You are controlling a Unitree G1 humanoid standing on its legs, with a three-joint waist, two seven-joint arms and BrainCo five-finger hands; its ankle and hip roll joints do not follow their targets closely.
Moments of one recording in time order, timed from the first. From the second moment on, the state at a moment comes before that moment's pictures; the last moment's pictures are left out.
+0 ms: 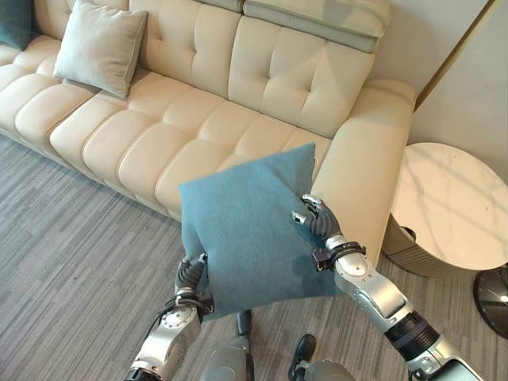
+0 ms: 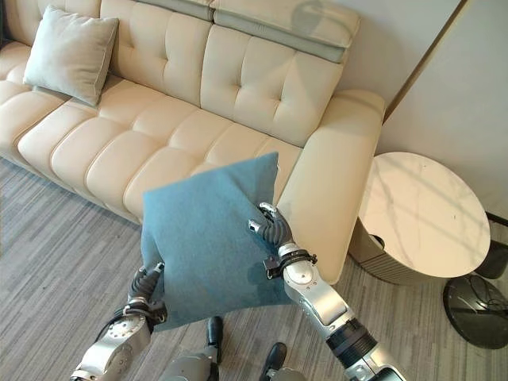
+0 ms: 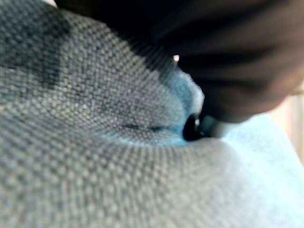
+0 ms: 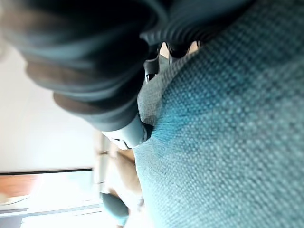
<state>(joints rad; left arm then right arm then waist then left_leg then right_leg) 0.08 0.35 -0.23 0.08 -0.49 0.10 0.48 -0.30 -0.35 0.50 -0.05 0.37 0.14 -0.29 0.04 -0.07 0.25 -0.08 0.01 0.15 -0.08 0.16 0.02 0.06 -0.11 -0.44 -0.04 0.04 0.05</state>
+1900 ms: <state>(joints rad) 0.08 0.31 -0.23 0.02 -0.48 0.10 0.51 -0.26 -0.37 0.42 -0.09 0.27 0.12 -0.24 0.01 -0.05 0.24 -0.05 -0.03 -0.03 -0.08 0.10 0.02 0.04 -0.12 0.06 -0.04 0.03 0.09</state>
